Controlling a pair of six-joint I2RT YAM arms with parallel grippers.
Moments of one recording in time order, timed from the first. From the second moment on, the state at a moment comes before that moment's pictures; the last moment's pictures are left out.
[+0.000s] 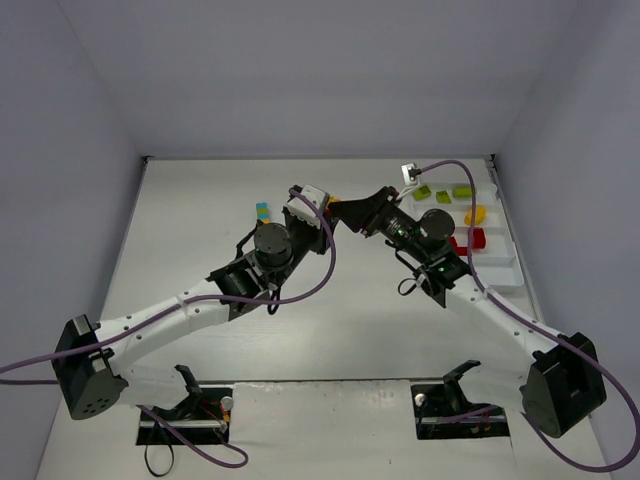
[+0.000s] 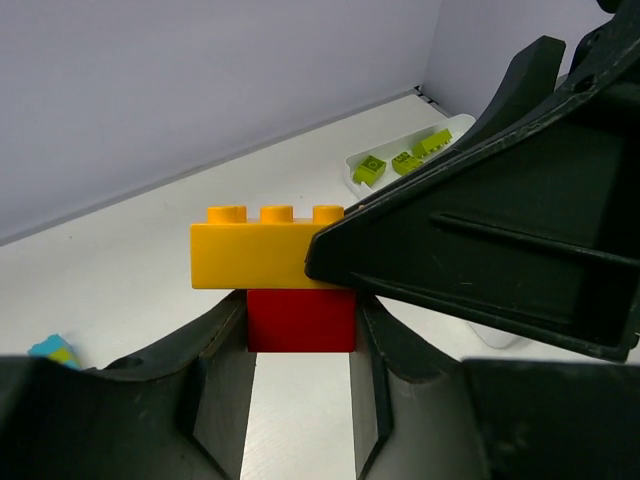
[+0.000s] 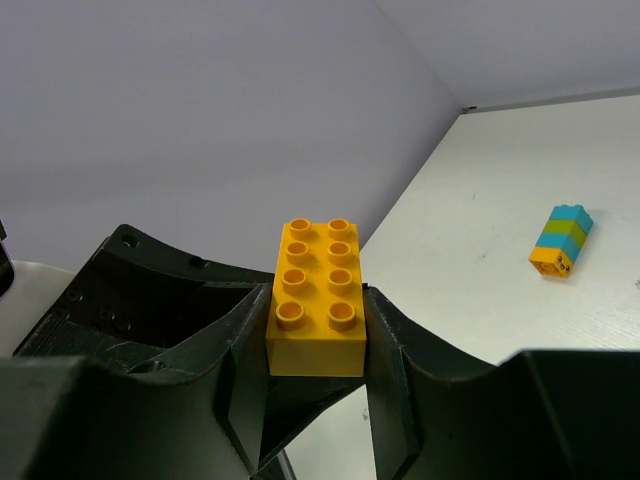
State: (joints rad) left arm -0.94 1.27 1.03 0.25 -0.36 -0.04; right arm 0.52 1.18 0.75 0.61 -0.36 0.88
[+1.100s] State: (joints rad) left arm -0.67 1.20 1.09 -0.21 -0.21 -0.28; right arm 0.17 1.23 0.77 0.21 0.13 0.37
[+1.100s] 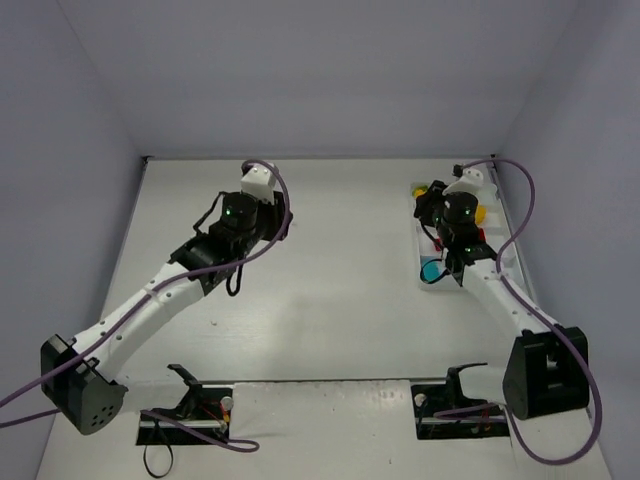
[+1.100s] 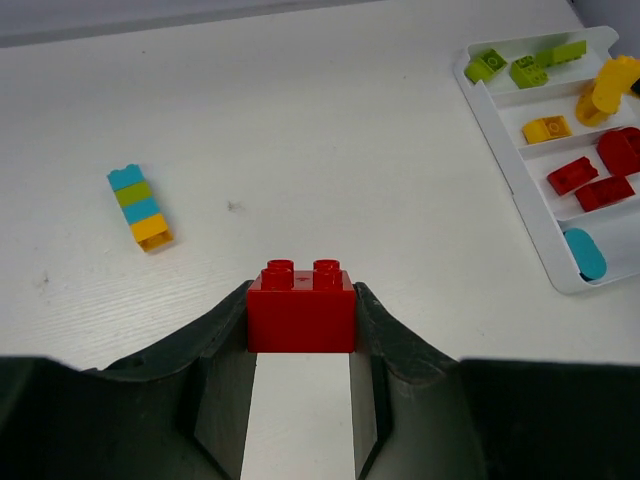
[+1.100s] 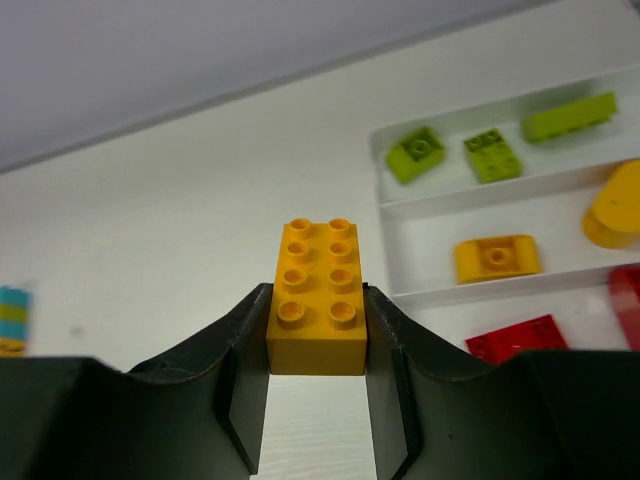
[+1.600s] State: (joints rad) left arm -0.57 1.24 1.09 -0.36 -0.09 -0.22; right arm 0.06 1.65 0.98 0.09 0.13 0.21
